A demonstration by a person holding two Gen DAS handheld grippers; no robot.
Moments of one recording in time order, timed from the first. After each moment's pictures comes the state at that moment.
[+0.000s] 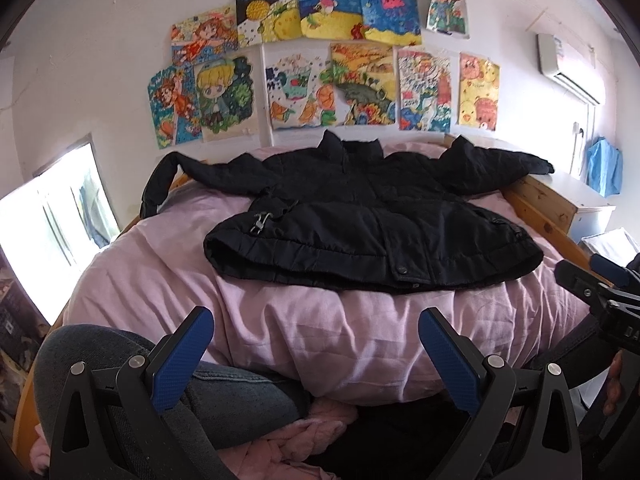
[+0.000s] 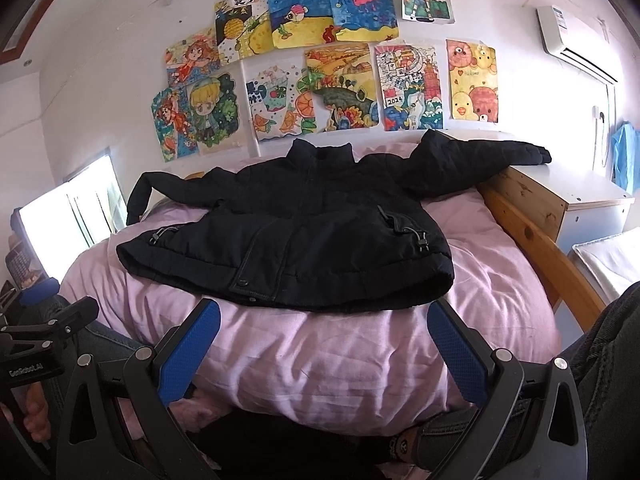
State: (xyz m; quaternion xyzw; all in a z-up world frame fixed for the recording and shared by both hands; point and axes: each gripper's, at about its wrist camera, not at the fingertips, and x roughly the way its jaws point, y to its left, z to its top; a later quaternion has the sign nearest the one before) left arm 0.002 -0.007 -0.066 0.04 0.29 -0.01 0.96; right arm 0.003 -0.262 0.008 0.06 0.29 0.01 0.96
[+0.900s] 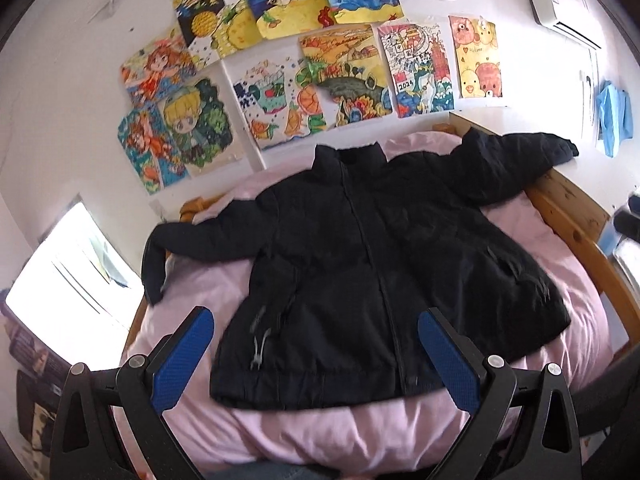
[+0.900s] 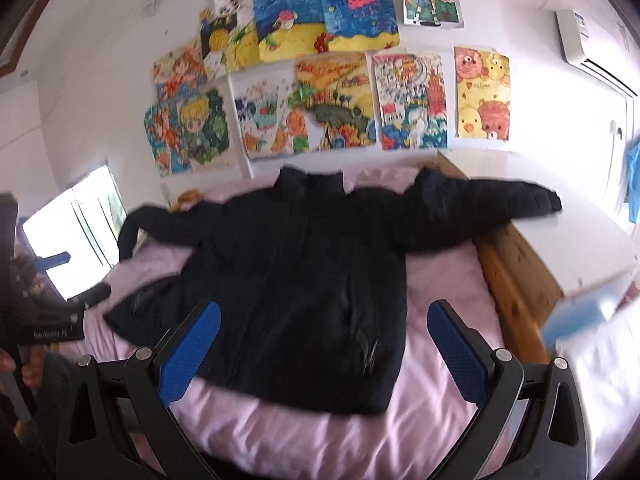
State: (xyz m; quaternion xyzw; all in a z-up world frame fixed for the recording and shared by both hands) left arm 0.146 -0.079 0.039 0.15 0.32 0.01 0.94; right arm 0.122 -0.356 0.108 0.07 0.30 0.04 0.95
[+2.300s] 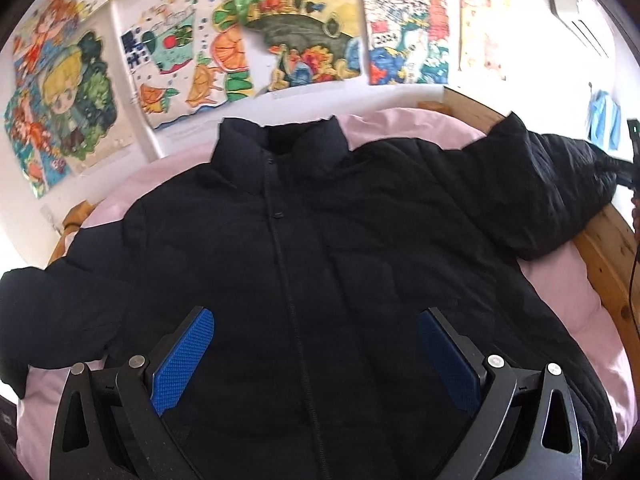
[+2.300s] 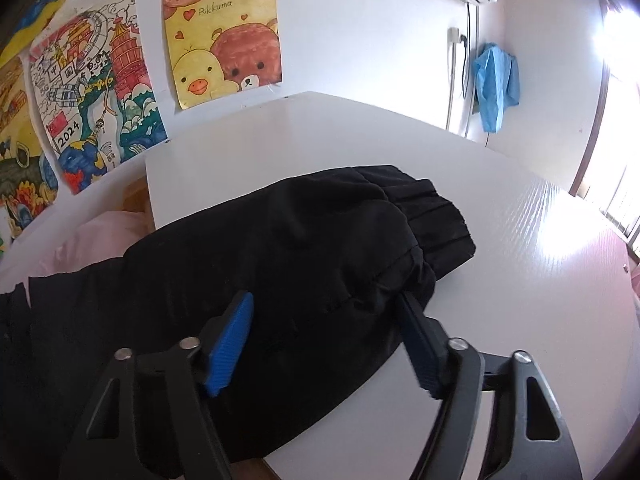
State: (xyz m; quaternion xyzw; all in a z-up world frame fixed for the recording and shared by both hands) left arm 0.442 -0.139 -0.076 0.10 0.38 -0.08 0.92; right arm 0.488 -0.680 -0.041 0.14 0.36 -0.33 0.86
